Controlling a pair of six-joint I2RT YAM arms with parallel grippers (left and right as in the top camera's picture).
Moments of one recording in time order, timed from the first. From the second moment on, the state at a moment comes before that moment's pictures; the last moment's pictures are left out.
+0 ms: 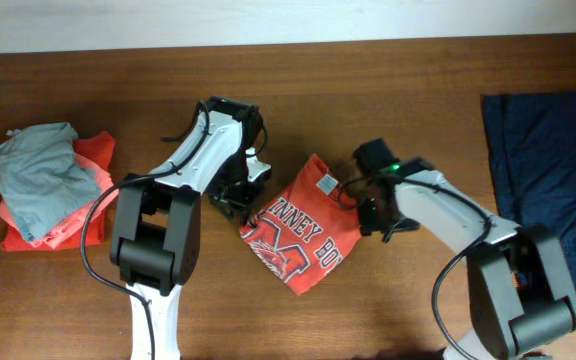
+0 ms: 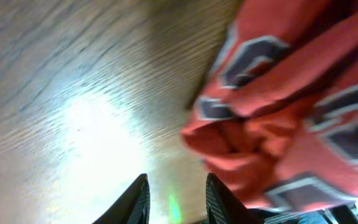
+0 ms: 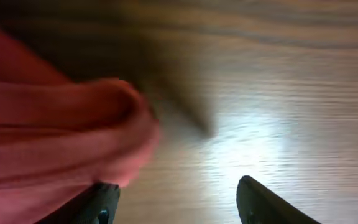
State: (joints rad) left arm -0.35 2.21 1.73 -1.47 0.10 0.15; right arm 0.31 1.76 1.06 -0.85 0.12 0.28
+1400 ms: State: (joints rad) left arm -0.36 2.35 1.77 -1.09 0.76 0.48; right arm 0.24 1.70 1.40 -1.20 0.15 0.15
